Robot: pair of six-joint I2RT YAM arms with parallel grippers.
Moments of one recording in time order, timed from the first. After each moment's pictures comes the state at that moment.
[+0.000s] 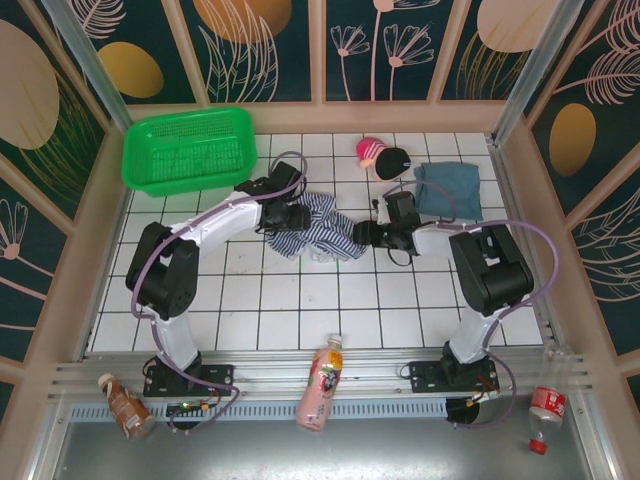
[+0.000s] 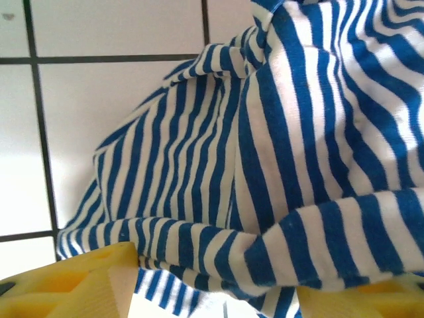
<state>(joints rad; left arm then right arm) -0.56 1.86 1.40 -0.67 -0.04 -0.55 0.37 1.78 0.86 0.04 -0.31 0.37</state>
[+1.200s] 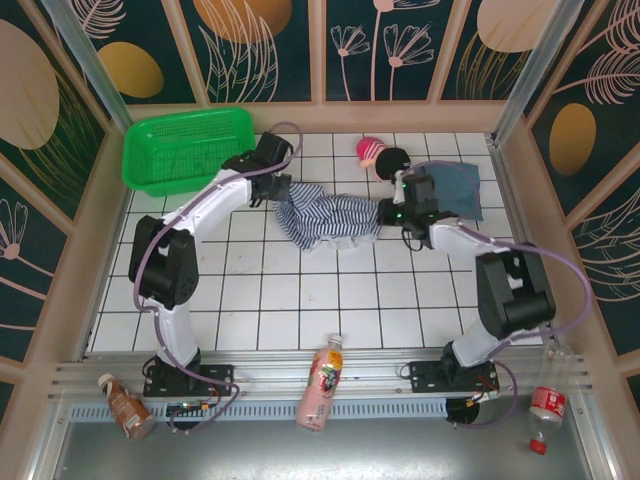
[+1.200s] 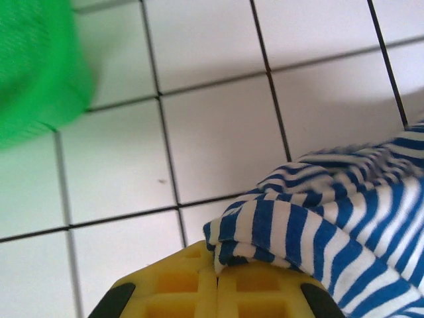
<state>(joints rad) -0.46 1.91 1.65 -0.73 -0.21 -0.22 0.28 1.54 0.91 -0.03 -0.16 0.30</state>
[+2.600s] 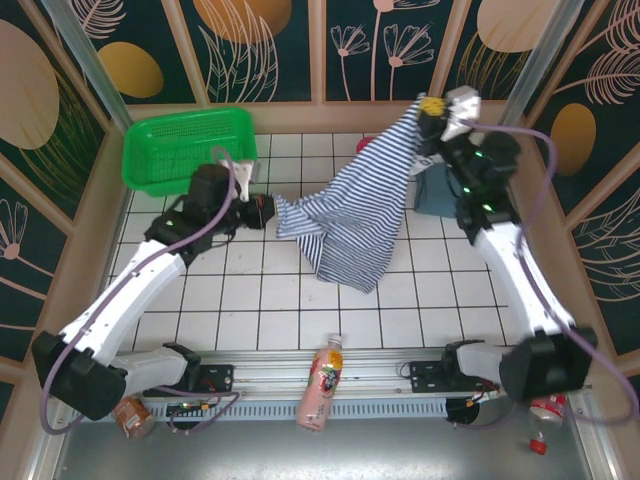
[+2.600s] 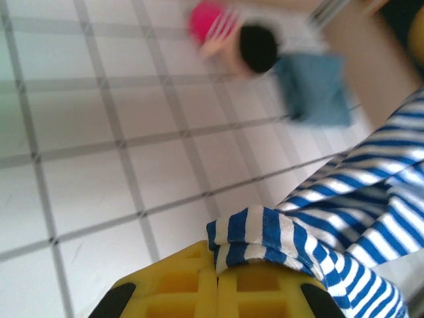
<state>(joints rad) -0.48 1.21 1.06 -0.51 0.21 -0.43 0.20 1.31 1.15 0.33 -0.31 -0.05</state>
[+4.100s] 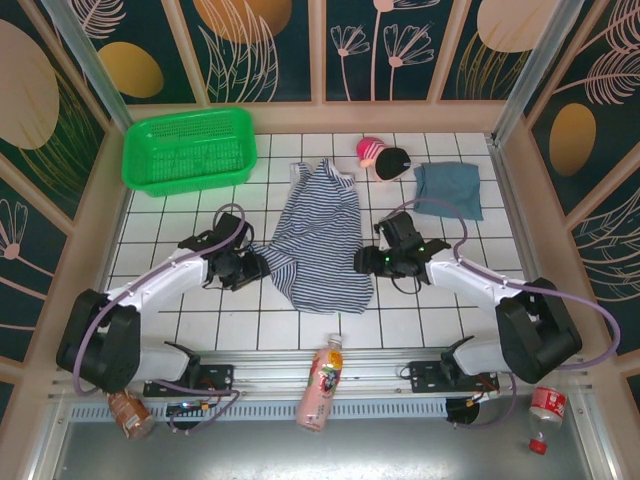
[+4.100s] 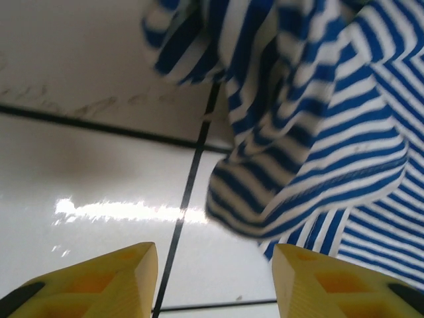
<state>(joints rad) -0.43 1.36 0.76 -0.60 0.20 -0.81 0.57 1.35 0.71 -0.36 -0.21 0.57</state>
